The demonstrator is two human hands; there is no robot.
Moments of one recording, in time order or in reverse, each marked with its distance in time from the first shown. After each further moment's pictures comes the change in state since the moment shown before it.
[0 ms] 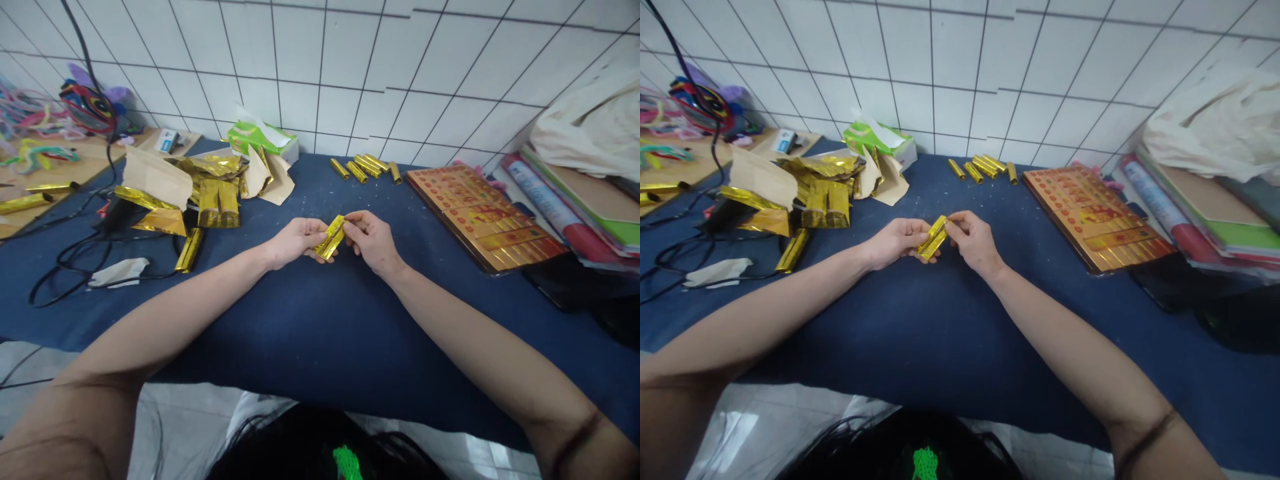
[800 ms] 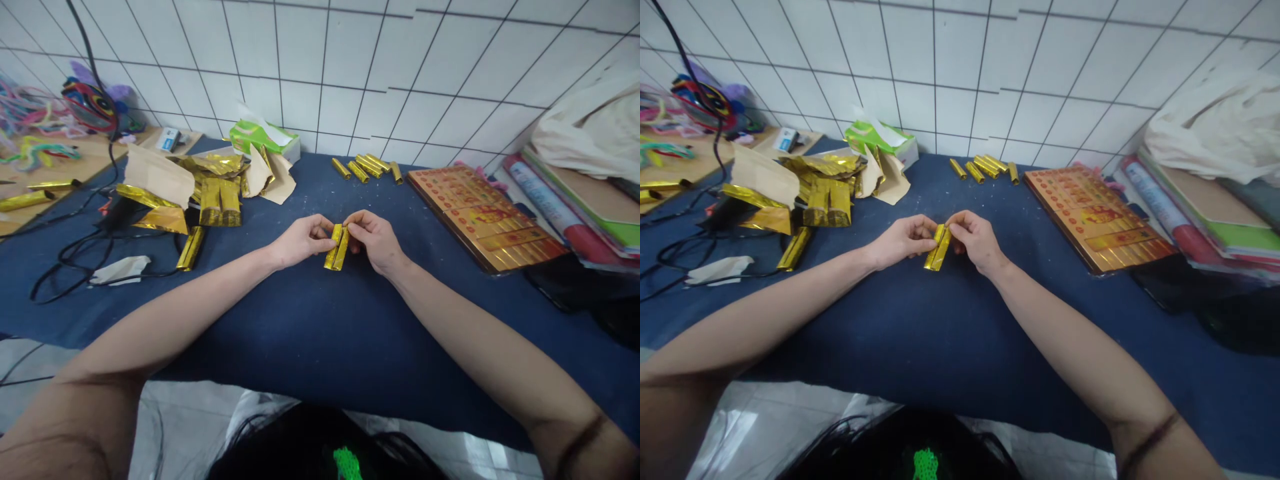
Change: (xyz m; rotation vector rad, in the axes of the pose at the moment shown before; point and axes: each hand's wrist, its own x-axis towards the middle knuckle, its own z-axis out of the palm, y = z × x) left_hand 0.002 -0.002 0.005 0.291 0.121 0.125; right_hand 0.000 -0.006 0.000 0.235 -0.097 0.062
